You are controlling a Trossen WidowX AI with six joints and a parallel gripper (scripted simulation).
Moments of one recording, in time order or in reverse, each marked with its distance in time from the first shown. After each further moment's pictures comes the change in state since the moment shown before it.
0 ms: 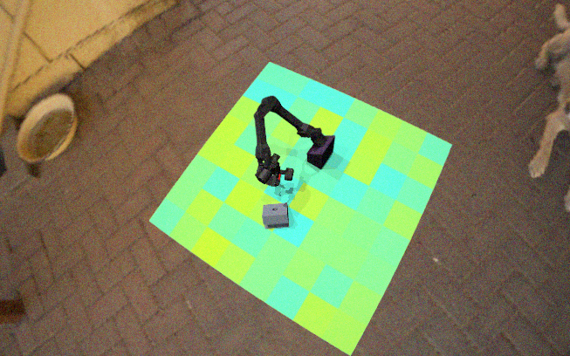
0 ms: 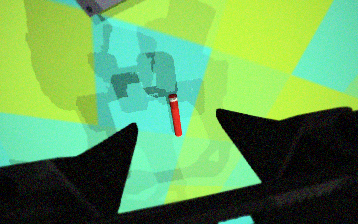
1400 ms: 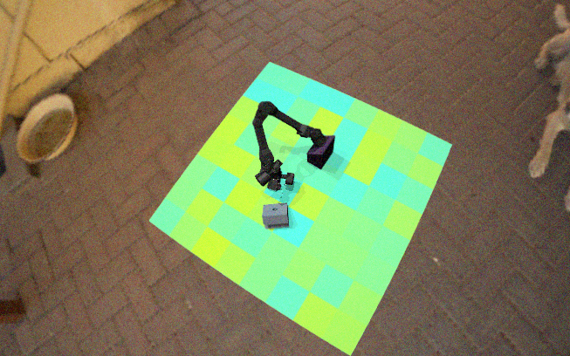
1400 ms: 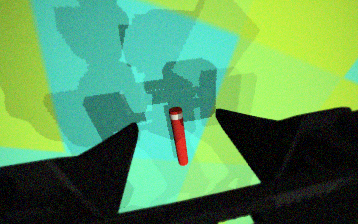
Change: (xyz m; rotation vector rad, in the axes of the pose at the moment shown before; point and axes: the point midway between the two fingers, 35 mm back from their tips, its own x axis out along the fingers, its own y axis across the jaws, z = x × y) arm 0.066 -0.002 -0.003 0.000 0.009 -0.009
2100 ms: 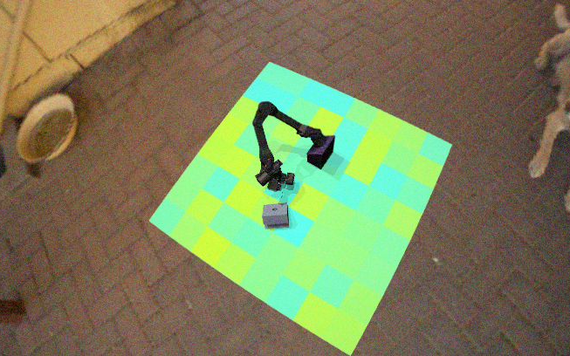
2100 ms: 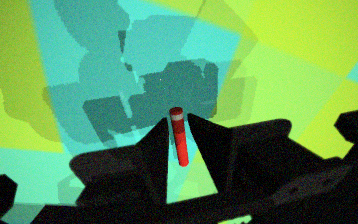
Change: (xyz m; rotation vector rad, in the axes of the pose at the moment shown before) arm 0.002 0.000 0.000 -0.001 0.000 0.001
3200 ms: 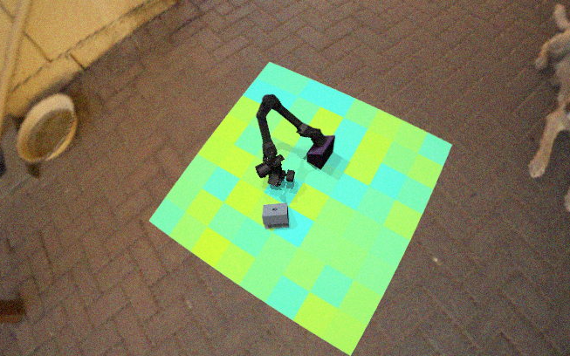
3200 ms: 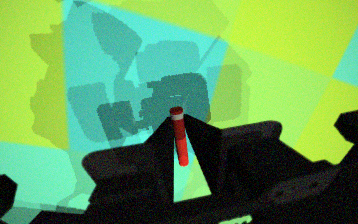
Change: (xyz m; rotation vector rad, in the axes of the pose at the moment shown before) arm -0.010 0.000 -0.006 0.001 -0.147 0.000
